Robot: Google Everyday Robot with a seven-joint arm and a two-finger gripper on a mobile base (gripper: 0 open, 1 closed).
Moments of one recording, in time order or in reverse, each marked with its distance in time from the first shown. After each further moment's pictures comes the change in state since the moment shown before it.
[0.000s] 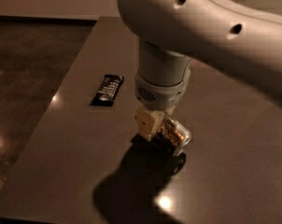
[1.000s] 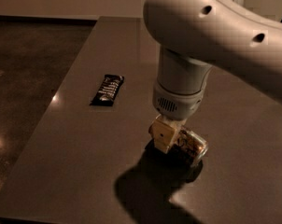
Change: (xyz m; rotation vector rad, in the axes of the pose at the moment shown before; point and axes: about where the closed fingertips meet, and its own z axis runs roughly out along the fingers) arm 0.038 -0.003 0.014 -0.072 0.059 -0.076
